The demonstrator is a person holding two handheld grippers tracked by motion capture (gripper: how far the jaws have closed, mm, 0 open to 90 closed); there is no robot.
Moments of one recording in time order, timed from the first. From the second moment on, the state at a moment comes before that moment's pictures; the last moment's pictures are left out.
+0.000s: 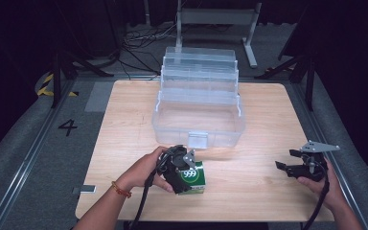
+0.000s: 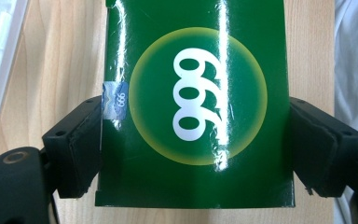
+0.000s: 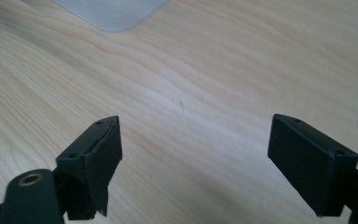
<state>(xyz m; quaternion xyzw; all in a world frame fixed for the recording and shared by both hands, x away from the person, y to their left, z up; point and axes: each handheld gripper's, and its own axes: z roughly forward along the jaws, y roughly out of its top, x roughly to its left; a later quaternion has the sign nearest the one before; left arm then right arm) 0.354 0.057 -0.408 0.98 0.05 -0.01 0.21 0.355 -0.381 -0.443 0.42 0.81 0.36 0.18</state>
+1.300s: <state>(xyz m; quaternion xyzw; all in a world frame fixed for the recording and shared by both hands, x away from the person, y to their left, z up) 0.352 0.041 -0.421 0.99 0.04 0.00 0.13 0.485 -0.257 -0.403 0.40 0.84 0.34 0.13</state>
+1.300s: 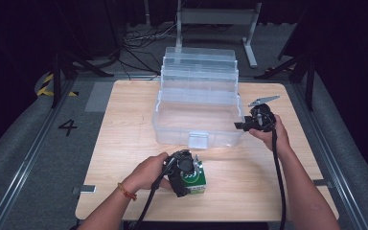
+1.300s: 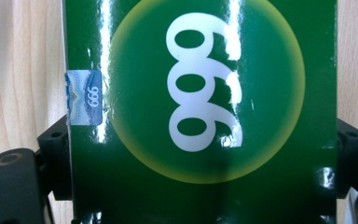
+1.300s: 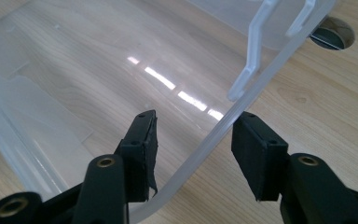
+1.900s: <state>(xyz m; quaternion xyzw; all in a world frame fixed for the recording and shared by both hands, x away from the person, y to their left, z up) 0.347 0.045 -0.420 0.99 0.04 -0.01 0.12 0.471 -0.259 -0.401 0.39 0.86 0.30 0.15</state>
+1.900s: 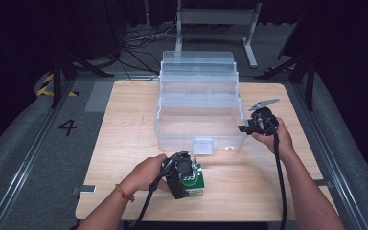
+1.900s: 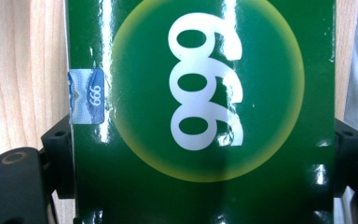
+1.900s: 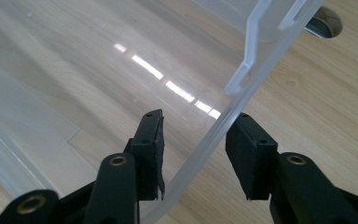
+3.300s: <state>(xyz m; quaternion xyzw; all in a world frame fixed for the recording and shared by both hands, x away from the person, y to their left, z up) 0.329 0.047 -0.404 0.99 0.00 -0.01 0.14 0.355 -0.345 -0.390 0.36 0.83 0.37 0.22</state>
